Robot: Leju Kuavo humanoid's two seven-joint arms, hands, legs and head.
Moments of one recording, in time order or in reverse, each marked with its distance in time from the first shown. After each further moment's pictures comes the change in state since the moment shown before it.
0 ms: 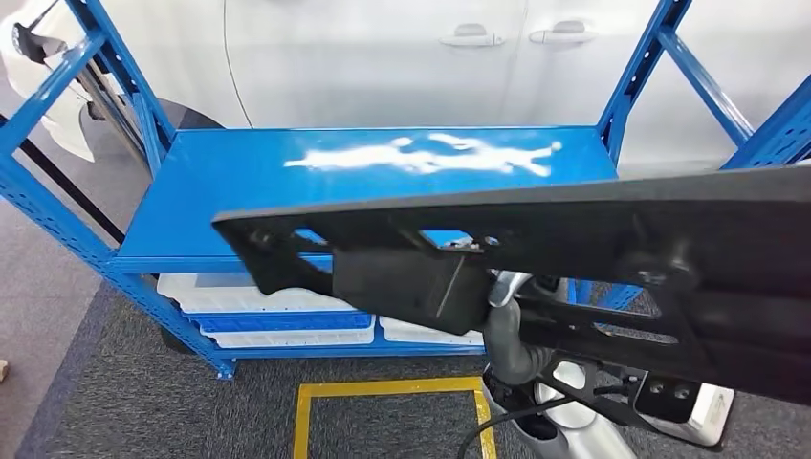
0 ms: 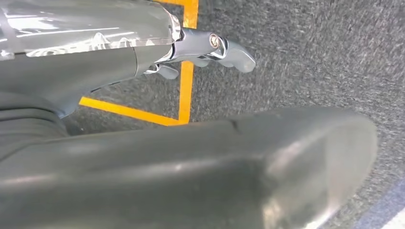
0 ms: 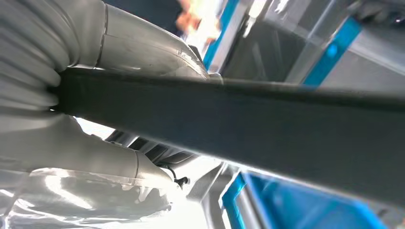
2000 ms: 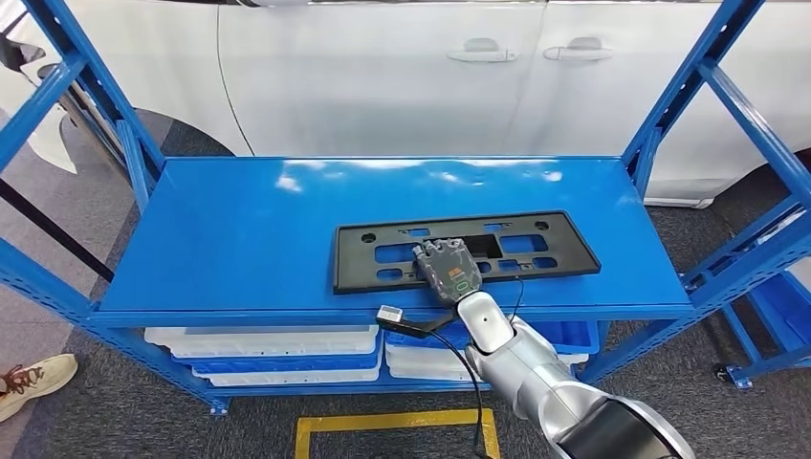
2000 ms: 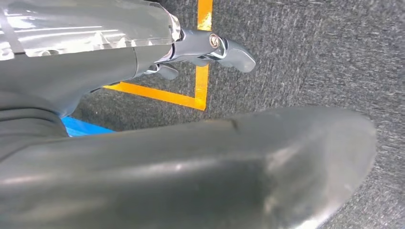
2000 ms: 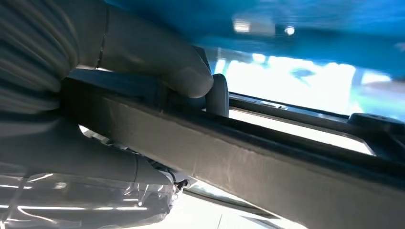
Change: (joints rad) left arm 0.015 -0.022 -0.036 0.000 0.000 -0.009 0.050; right arm -0.396 0.153 -0.014 1.532 1.863 -0.796 0.806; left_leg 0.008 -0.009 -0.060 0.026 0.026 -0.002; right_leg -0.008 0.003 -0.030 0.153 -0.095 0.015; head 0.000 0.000
